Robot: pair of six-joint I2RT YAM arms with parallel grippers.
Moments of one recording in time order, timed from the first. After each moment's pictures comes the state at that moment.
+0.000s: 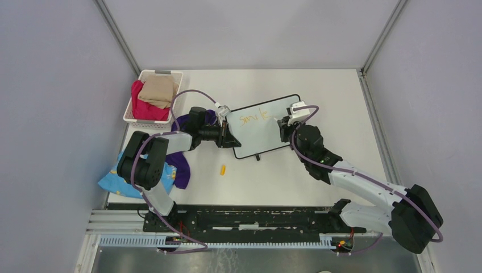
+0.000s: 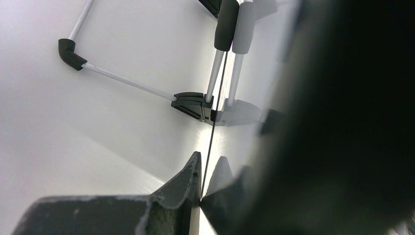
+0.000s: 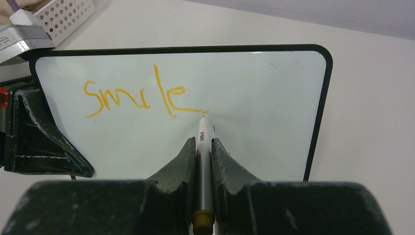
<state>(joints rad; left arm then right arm) -0.32 1.73 0.79 0.27 0.97 -0.11 0.72 1.13 0.61 0.36 0.40 0.10</state>
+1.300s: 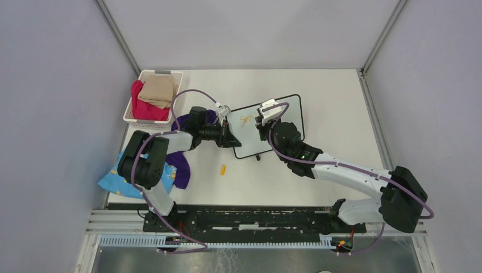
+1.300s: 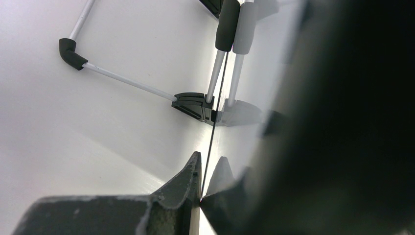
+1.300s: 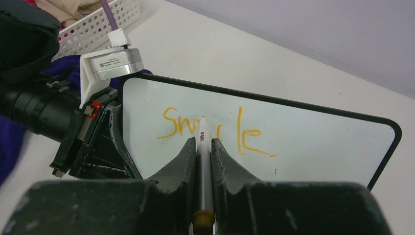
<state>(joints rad) -0.33 1.73 0.80 0.27 0.96 -0.11 0.92 1.29 0.81 0.35 0.47 -0.03</state>
